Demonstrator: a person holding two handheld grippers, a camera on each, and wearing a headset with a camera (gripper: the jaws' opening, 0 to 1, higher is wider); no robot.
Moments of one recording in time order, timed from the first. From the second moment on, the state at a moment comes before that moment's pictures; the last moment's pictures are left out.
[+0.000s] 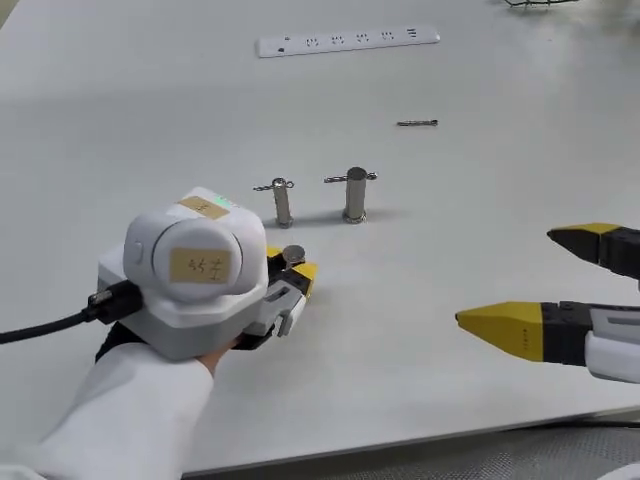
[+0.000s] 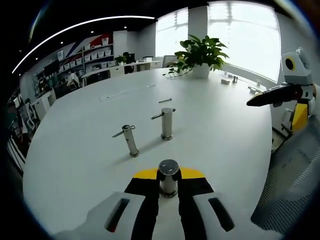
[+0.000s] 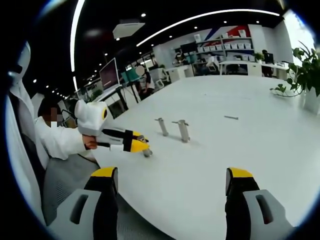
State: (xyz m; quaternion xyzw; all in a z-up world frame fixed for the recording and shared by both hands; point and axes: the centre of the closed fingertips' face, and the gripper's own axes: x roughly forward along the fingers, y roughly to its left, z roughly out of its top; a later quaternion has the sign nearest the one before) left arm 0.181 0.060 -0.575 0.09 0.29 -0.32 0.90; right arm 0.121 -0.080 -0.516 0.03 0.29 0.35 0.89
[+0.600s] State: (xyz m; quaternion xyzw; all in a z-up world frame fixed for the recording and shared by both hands) left arm 0.181 0.064 -0.576 0.07 0.29 -0.29 0.91; right arm 0.118 -0.079 -0.518 0.03 0.29 0.34 0.89
